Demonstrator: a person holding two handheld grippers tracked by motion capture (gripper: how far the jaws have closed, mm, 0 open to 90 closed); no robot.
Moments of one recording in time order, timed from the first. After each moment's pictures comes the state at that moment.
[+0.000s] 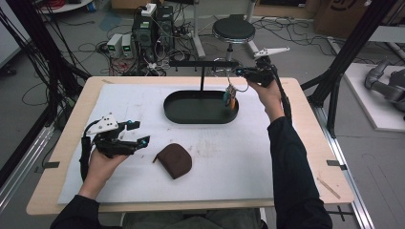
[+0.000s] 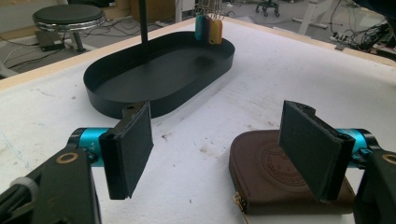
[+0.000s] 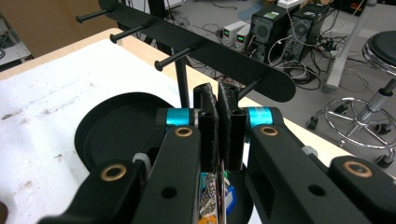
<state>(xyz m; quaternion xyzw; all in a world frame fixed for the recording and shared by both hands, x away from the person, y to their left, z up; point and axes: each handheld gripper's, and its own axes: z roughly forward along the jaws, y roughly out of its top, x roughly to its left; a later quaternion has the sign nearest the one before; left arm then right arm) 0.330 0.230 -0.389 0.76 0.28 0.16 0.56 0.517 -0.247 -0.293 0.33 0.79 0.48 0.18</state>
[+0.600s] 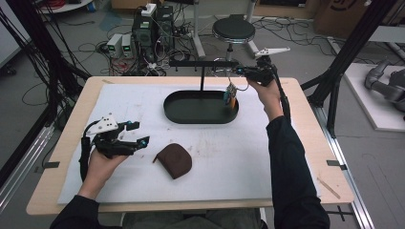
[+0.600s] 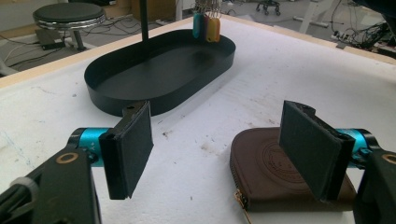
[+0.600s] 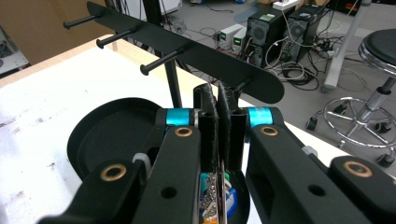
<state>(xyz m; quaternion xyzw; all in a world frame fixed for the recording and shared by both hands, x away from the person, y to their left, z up) 0.329 0.231 -0.390 0.76 0.28 0.16 0.56 0.525 -0.249 -0.298 0.35 0.78 0.49 0.18</state>
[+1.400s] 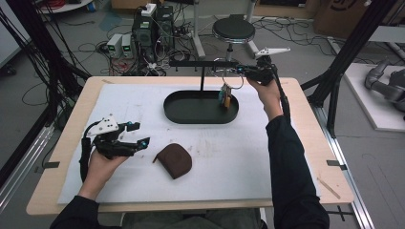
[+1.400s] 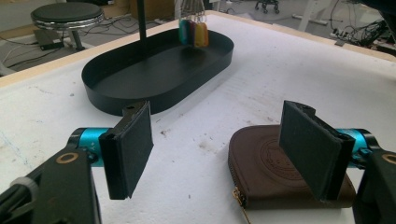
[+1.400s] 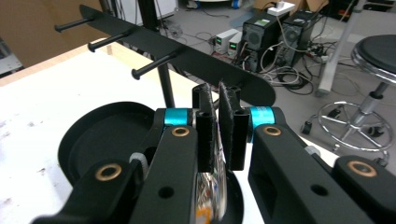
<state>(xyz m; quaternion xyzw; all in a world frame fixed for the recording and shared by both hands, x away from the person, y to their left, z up) 0.328 0.230 -0.391 0.77 0.28 0.16 0.56 0.528 -0.251 -0.299 0.34 0.77 0.49 0.20</state>
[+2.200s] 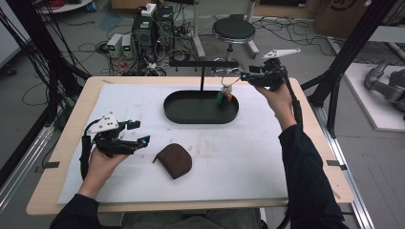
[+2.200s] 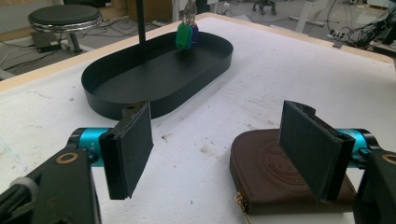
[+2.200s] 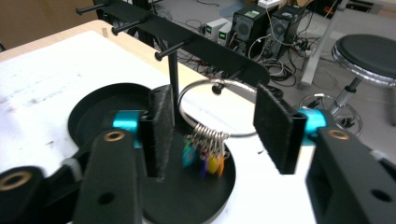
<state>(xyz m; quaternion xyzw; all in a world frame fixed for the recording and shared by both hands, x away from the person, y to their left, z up) 0.333 0.230 -0.389 0.77 0.27 0.16 0.56 0.484 -0.262 -0.275 0.34 0.79 0.46 0.22</state>
